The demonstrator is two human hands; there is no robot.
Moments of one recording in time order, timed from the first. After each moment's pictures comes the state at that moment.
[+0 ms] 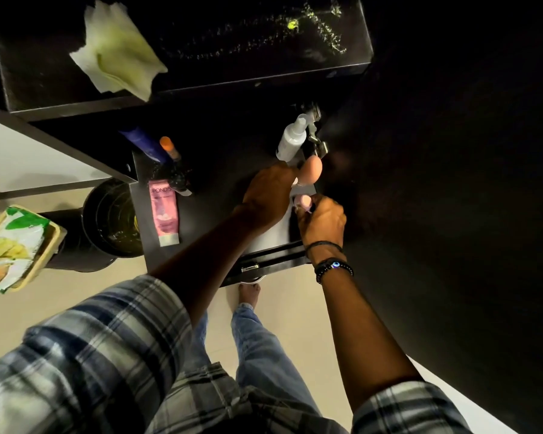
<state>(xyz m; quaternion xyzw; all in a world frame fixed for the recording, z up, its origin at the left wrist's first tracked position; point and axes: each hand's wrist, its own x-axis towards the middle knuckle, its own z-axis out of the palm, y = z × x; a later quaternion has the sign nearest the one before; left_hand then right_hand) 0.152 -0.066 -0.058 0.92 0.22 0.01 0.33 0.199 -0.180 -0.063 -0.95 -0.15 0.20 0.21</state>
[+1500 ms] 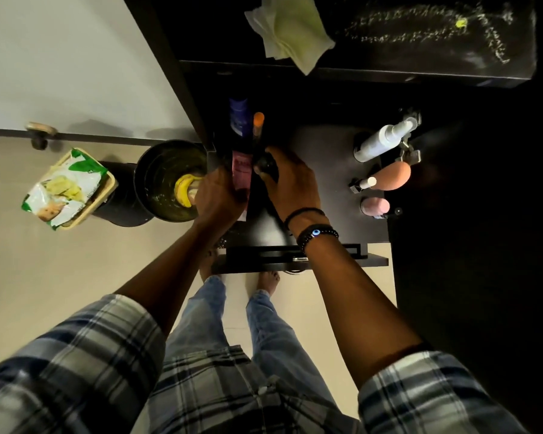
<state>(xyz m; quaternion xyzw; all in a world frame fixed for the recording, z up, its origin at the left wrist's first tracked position) -0.008 0.018 -0.078 0.74 0.57 -0.02 0.35 0.107 -0.045 -0.063 -0.83 -0.44 0.25 0.23</state>
